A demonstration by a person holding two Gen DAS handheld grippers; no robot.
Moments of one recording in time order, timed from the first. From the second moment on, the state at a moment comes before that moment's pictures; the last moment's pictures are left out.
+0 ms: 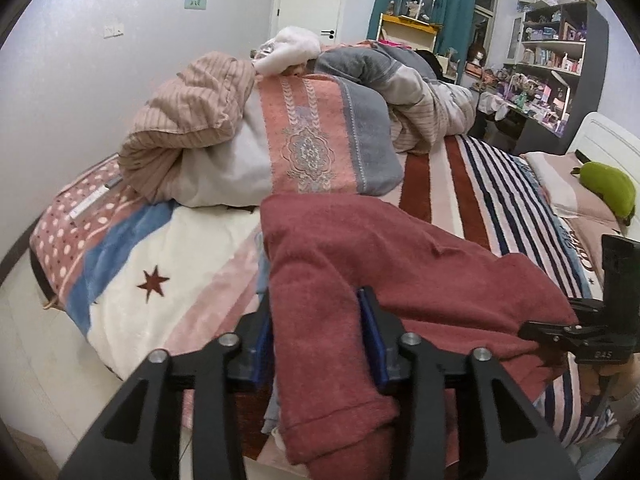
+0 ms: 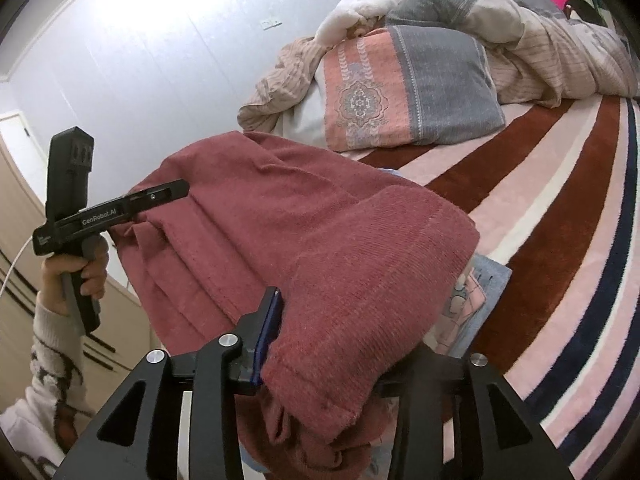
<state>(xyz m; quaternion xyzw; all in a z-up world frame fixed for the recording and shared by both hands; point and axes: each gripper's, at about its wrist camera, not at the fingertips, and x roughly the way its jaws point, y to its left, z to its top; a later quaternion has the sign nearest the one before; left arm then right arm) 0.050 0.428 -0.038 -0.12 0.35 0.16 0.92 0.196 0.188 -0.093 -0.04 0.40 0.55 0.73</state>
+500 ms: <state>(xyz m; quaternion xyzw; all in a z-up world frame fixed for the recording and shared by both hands) 0.030 0.371 -0.001 -0.03 0.31 0.22 0.92 0.180 0.140 -0.075 -0.06 0.39 0.52 0.76</state>
